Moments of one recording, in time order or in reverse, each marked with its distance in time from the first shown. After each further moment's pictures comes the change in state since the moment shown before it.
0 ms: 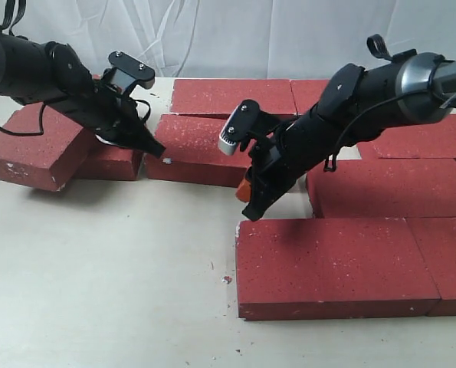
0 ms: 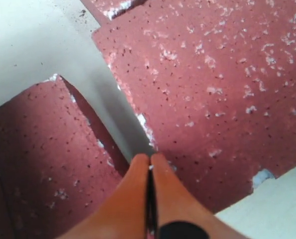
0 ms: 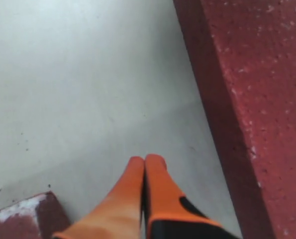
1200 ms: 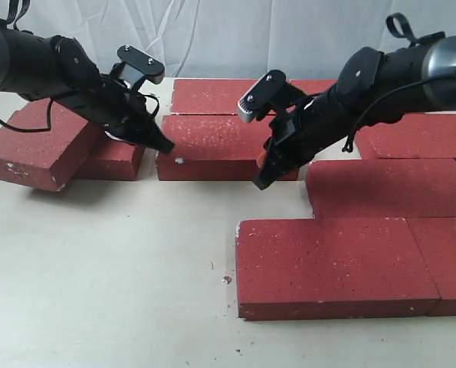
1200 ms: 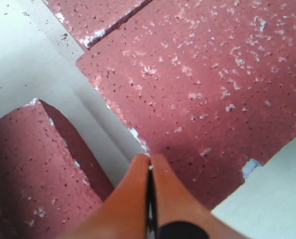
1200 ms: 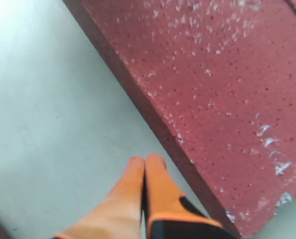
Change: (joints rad) left arm -0.029 -0.015 -0.011 -0.033 0.010 0.020; right arm -0.041 -0.066 0.000 -0.167 -0.120 0.267
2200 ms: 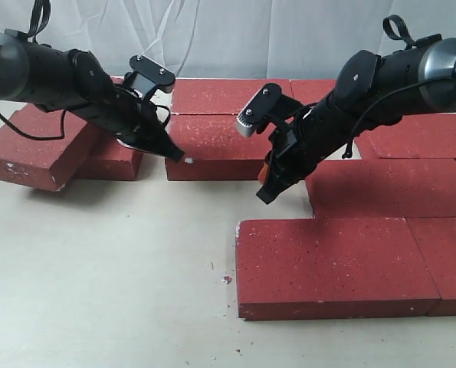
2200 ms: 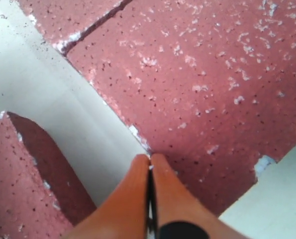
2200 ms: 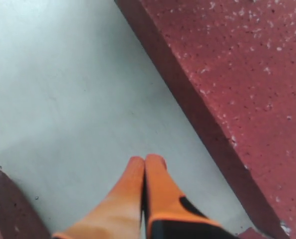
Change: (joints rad) left arm -0.030 0.039 0.000 -0.019 -0.053 0.013; right arm 0.000 0.018 -0.002 -0.037 0.085 -0.012
